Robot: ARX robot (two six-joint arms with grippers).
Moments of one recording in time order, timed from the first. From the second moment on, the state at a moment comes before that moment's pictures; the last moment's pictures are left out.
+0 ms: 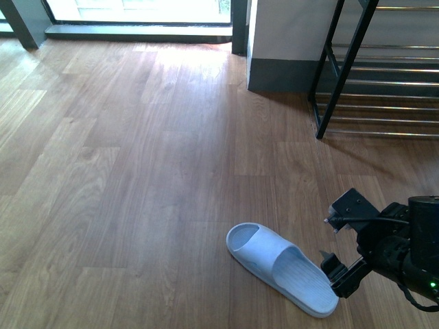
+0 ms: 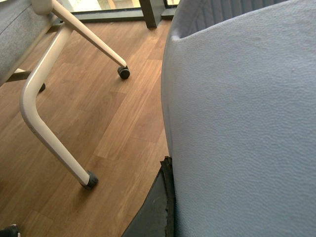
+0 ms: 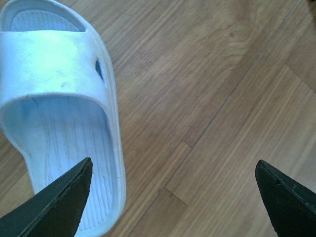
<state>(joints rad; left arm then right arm) -0.12 0.80 0.33 0.10 -0.45 0.04 0.11 2.69 0.76 1.14 -0.12 -0.57</state>
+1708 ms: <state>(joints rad) -0.12 0.80 0.33 0.10 -0.45 0.04 0.16 3.02 0.99 1.39 -0.18 -0.35</state>
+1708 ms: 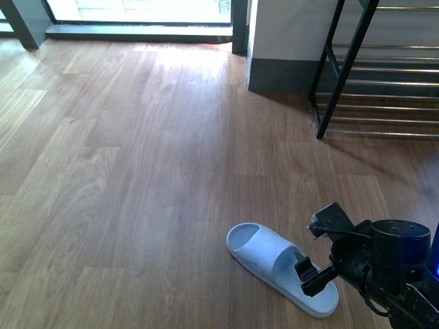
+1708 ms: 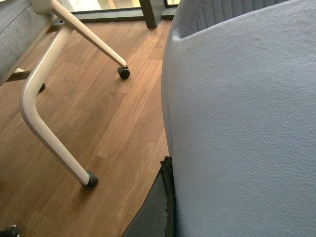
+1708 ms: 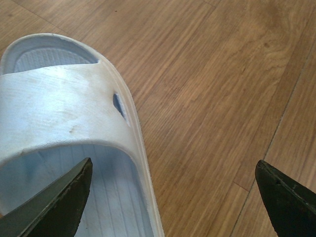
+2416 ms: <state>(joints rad) -0.12 0.80 0.33 0.10 -0.45 0.04 0.16 3.13 1.23 1.17 -0.25 -0.45</state>
